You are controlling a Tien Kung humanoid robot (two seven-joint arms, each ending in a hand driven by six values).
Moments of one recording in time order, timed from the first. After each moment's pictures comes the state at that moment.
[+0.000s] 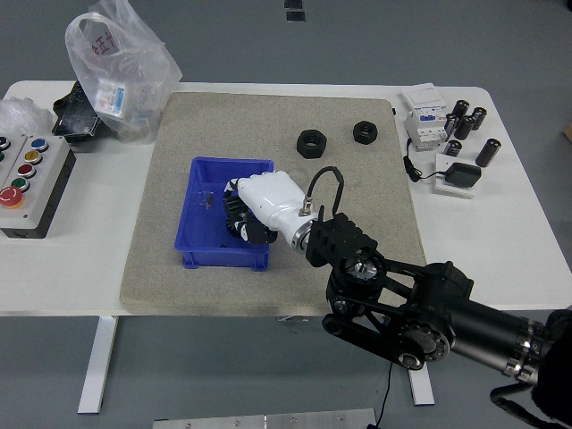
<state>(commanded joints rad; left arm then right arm) -0.02 0.12 -1.69 -0.18 1.53 0.06 0.31 0.73 -0.03 0.40 1.25 -2.12 -0.11 -0.46</state>
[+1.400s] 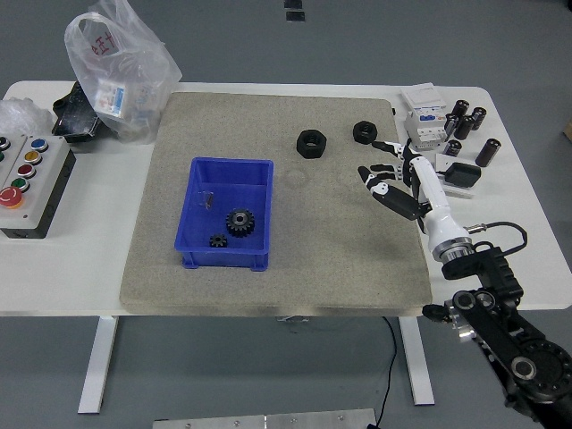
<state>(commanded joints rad) -0.02 0.12 -1.72 -0.18 1.58 0.04 0.28 0.15 -0.18 1.16 1.36 -1.34 -0.29 0.16</state>
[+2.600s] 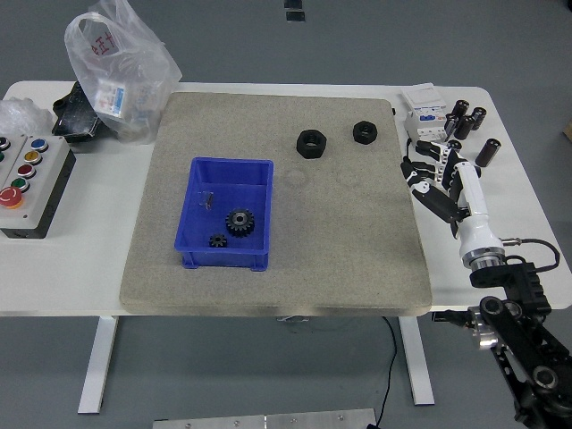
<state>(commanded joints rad) -0.02 0.12 -1.69 -0.18 1.55 0.04 0.26 0.09 -0.16 1.28 1.38 -1.32 -0.30 0.21</state>
